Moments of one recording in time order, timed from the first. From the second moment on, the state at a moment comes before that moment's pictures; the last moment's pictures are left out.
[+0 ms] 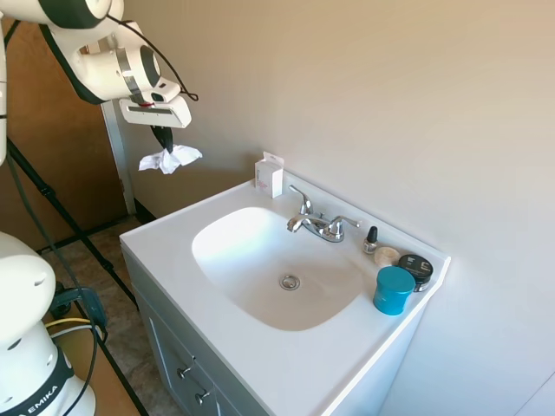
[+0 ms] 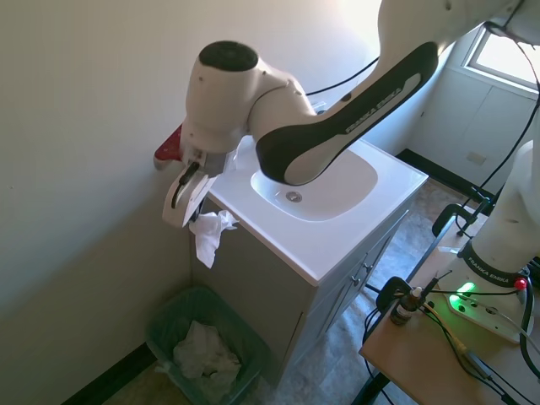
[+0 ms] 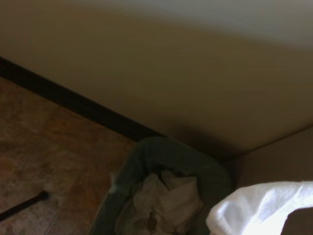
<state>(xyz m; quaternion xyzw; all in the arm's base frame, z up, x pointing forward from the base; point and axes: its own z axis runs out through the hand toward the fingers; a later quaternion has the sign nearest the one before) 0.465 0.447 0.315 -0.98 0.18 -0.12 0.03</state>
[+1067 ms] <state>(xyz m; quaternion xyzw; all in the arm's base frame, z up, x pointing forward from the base) 0.479 0.441 0.299 -0.98 0.20 -0.09 0.01</state>
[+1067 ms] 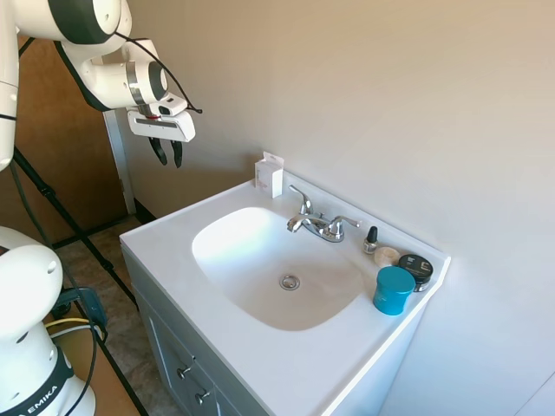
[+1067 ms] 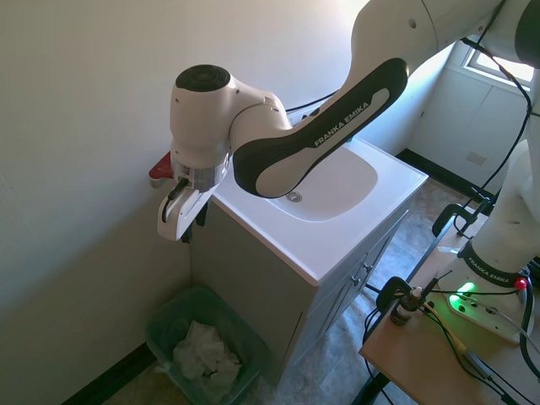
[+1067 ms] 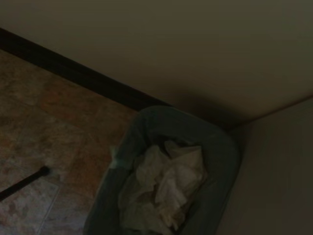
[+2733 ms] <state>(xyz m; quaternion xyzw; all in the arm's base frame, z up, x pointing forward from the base) 0.425 0.227 0.420 -0.91 0.38 -0.16 0.02</state>
